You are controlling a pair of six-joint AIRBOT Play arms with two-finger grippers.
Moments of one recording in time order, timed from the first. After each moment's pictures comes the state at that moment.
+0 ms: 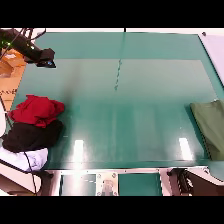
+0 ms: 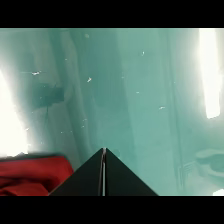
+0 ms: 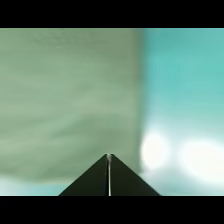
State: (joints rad) left arm 0.05 -1.74 2.06 1.21 -1.59 -1.41; right arm -1.43 -1.05 0.90 -1.35 1.25 1.68
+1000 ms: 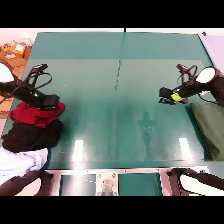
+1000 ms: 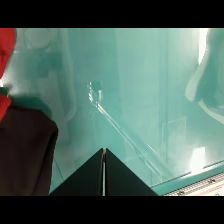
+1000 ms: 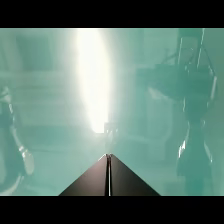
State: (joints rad) left arm -0.03 -1.09 1.09 1.23 -1.43 -1.46; right arm 0.01 -1.27 1.11 -1.29 1.21 1.69
